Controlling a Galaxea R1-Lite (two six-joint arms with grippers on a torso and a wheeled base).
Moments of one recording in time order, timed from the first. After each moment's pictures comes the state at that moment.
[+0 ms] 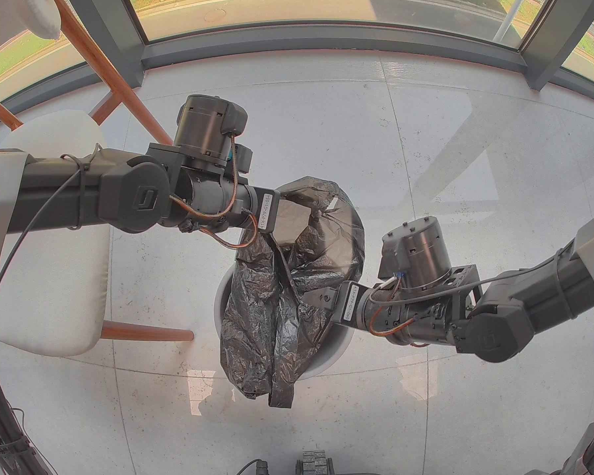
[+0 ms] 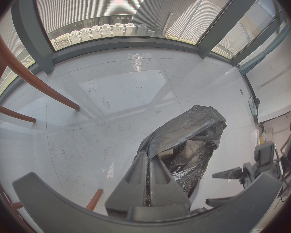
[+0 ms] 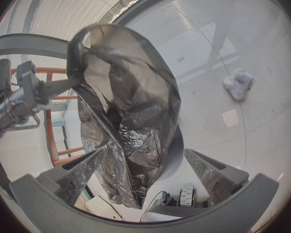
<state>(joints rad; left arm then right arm) -0.53 2.00 -1.61 0.14 0.12 -0.07 0.74 1.99 -1.03 -0.34 -0.07 0.78</state>
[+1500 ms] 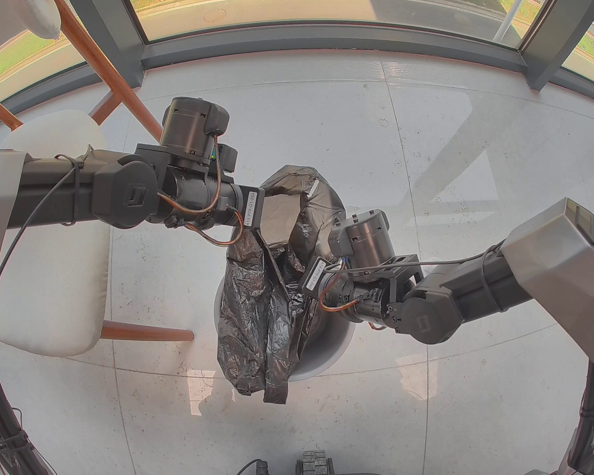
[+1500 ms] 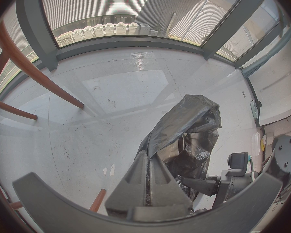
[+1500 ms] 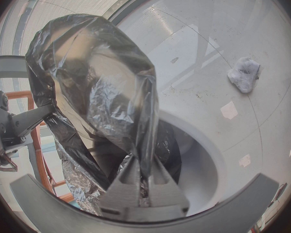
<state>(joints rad) -0.47 2.01 -1.61 0.13 0.07 -0.07 0.74 2.23 -1.33 -0.32 -0.19 0.95</state>
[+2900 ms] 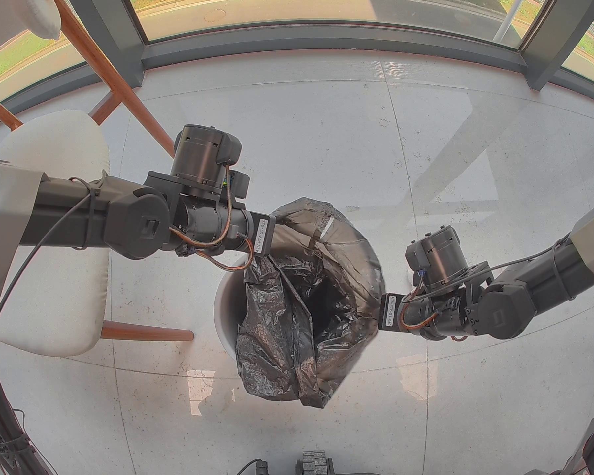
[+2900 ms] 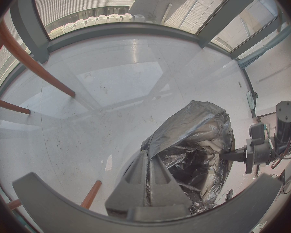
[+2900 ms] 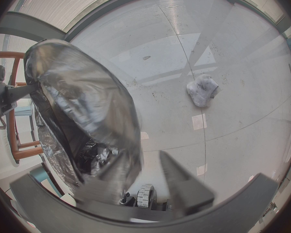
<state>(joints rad) -0.50 2.01 -1.47 0.03 0.05 -0.05 0.60 2.02 -1.01 -0.17 -0.17 0.60</state>
